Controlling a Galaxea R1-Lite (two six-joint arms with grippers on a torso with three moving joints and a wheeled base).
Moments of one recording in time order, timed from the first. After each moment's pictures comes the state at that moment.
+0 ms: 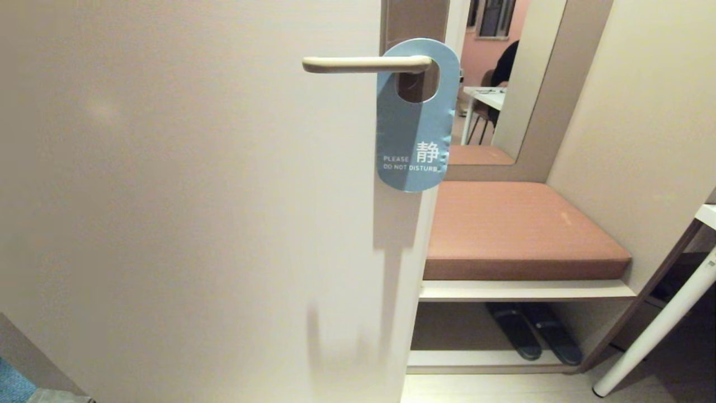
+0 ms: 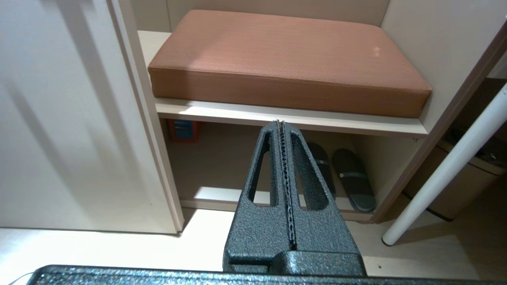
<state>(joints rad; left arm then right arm) 0.00 0.00 0.00 0.01 0.00 0.05 0.00 0.00 -0.03 0.07 0.01 -0.01</state>
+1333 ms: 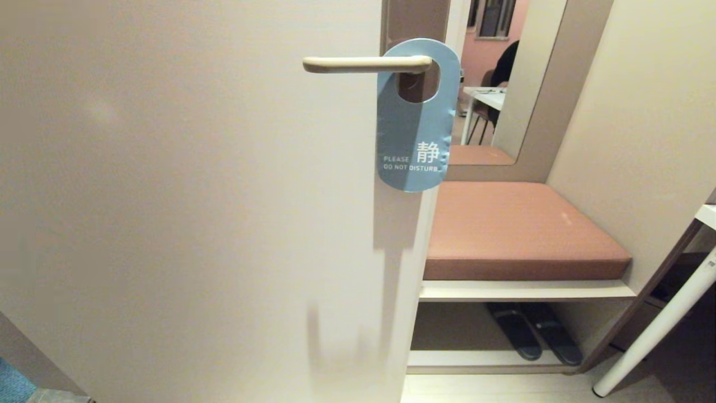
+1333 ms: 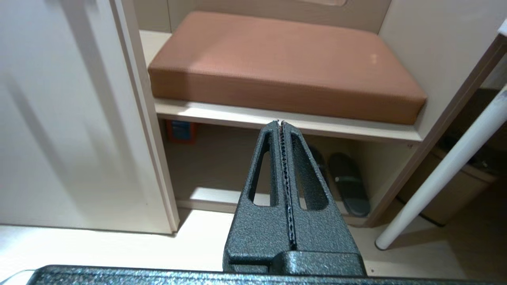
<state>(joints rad) 0.00 0.00 0.00 0.01 0.00 0.05 0.00 0.00 -0.06 0.10 0.02 -0.04</state>
